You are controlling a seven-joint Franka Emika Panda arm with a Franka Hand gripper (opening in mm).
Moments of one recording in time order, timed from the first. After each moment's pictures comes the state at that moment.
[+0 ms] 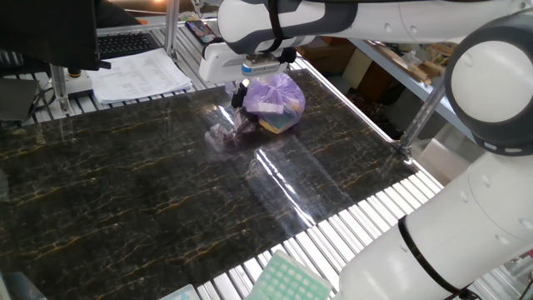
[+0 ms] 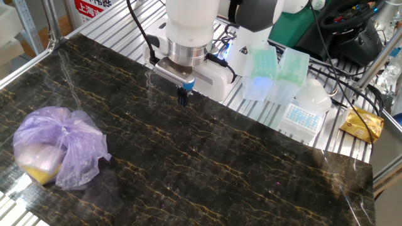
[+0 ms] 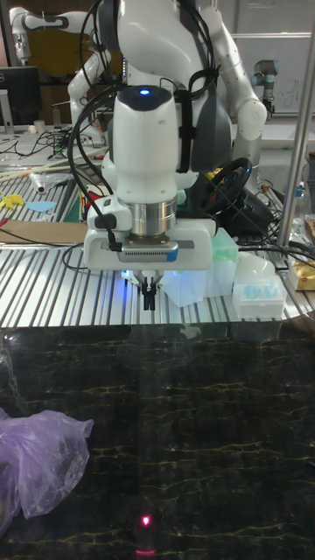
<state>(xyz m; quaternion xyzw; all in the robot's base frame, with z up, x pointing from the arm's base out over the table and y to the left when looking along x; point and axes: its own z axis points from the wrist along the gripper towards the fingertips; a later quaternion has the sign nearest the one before) 0.499 0.000 0.299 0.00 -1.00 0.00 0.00</state>
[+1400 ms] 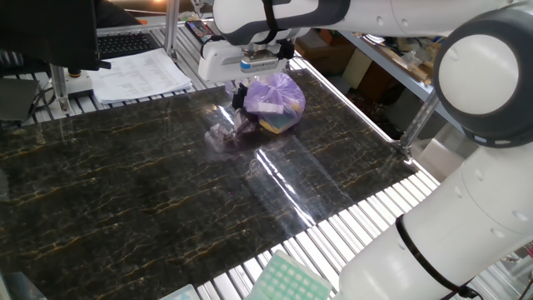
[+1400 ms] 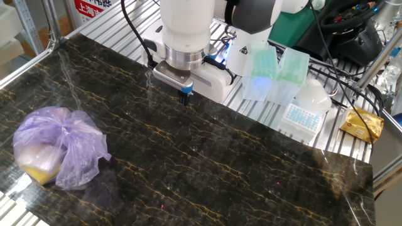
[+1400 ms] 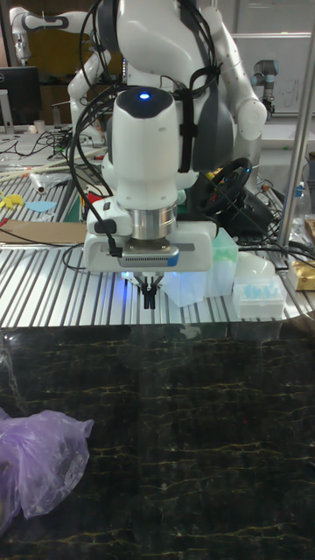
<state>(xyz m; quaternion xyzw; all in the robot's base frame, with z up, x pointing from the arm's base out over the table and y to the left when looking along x) 0.499 0.000 0.298 0.00 -1.00 0.00 0.04</state>
